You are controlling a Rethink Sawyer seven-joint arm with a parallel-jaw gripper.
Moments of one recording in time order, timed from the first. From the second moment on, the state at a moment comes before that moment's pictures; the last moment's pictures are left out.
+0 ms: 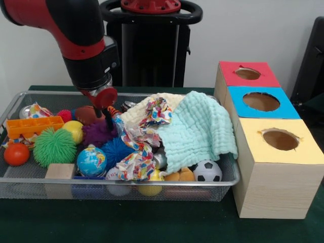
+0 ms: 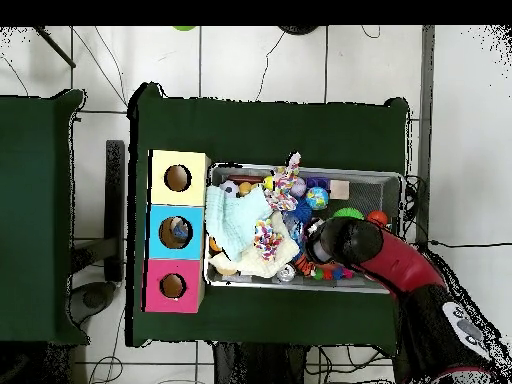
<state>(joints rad) -0.58 -0.52 0.05 1.68 -0.03 0.59 2.18</state>
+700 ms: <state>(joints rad) -0.67 -0.53 0.21 1.75 0.01 0.58 2.18</state>
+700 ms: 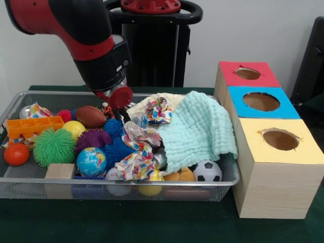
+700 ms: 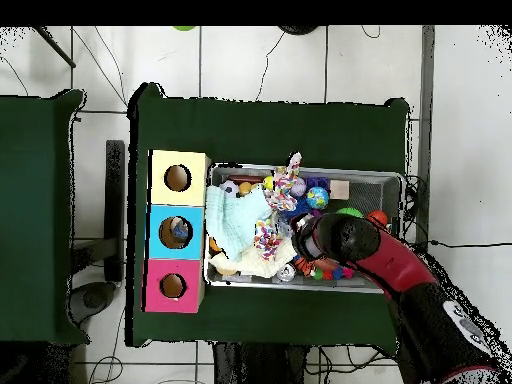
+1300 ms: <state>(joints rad) -0.71 -0.55 0.29 1.77 0.00 0.58 2.18</state>
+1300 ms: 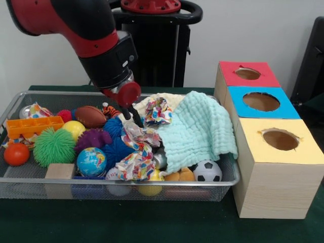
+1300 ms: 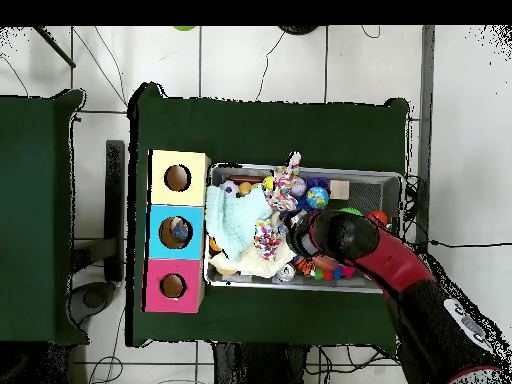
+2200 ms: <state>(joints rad) -0.69 -0.59 0.33 1.79 -0.06 0.42 2.18</state>
